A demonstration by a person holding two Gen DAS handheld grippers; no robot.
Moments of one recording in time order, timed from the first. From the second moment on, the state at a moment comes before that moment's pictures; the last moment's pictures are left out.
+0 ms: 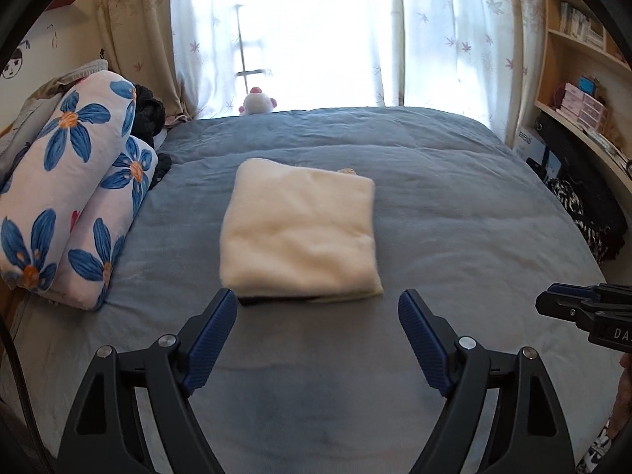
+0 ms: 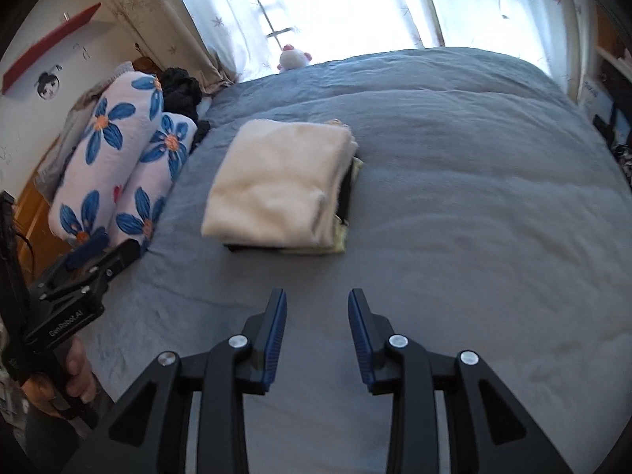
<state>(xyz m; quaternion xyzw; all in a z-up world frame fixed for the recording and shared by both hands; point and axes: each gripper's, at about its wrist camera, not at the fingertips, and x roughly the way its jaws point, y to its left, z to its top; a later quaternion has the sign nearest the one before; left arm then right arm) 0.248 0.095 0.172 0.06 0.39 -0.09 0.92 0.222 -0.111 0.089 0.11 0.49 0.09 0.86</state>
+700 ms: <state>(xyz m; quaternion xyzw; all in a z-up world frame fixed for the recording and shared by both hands) 0.055 0.030 0.093 0.04 0.39 -0.07 0.92 0.050 -0.148 0.032 0.11 0.43 0.02 0.89</state>
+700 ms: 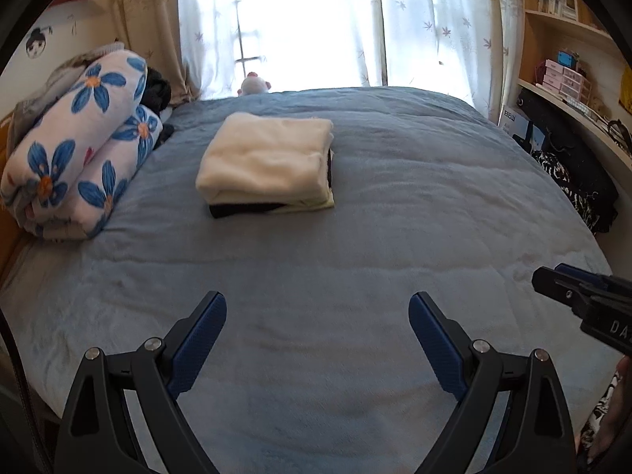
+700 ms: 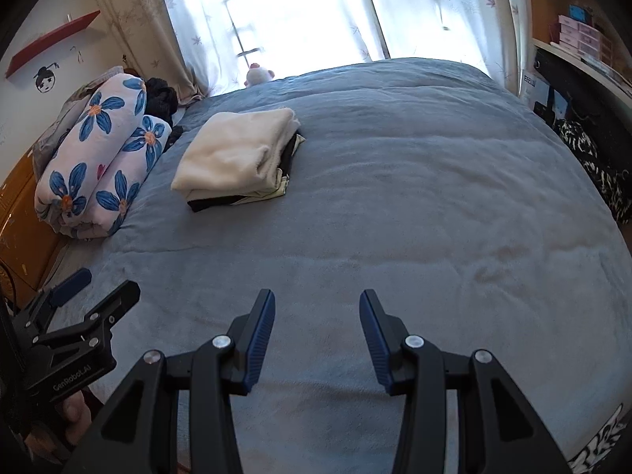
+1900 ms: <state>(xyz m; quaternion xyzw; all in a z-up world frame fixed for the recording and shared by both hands) -0.013 0.012 0.035 0.04 0.43 -0.06 0.90 -0.023 -0.120 -0.020 0.08 0.43 0.00 0.90</state>
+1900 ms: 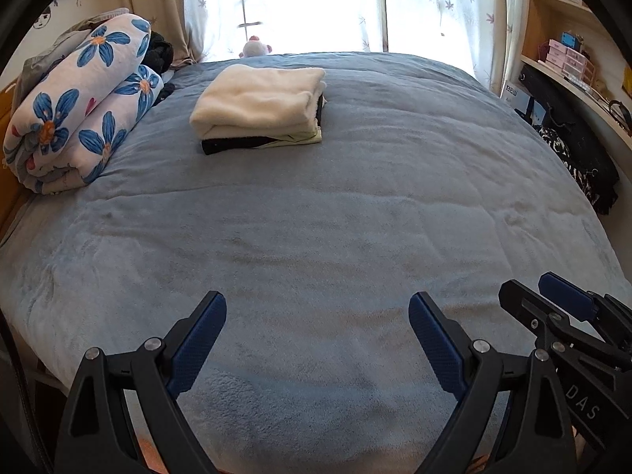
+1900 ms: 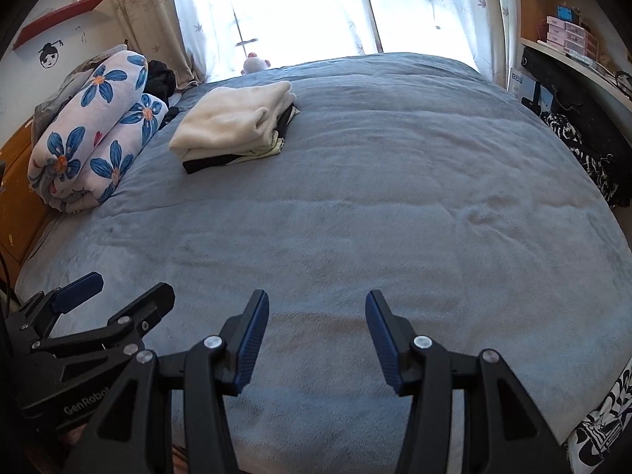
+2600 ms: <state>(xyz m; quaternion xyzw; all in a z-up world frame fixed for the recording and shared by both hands) -0.019 0.016 0.035 0.03 0.44 -0.05 0.90 -0.030 -0.120 -0.015 0.08 0.42 0.00 0.90</state>
